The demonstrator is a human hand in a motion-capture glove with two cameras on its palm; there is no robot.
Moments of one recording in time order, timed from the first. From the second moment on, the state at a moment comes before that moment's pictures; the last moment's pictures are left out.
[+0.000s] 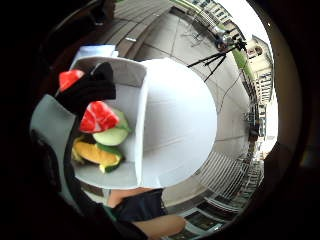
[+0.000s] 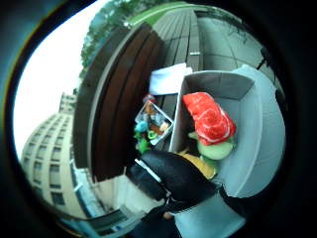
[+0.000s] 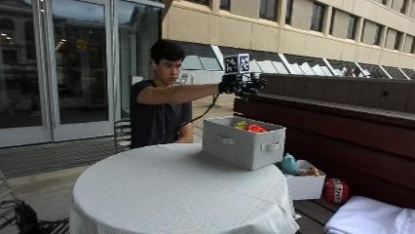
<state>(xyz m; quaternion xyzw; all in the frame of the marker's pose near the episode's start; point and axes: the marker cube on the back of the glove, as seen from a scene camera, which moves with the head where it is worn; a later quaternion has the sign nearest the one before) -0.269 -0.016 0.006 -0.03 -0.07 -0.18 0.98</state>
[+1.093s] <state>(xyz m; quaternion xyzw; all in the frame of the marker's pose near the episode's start) 0.038 0.014 -0.011 0.03 0.06 -0.09 0.99</state>
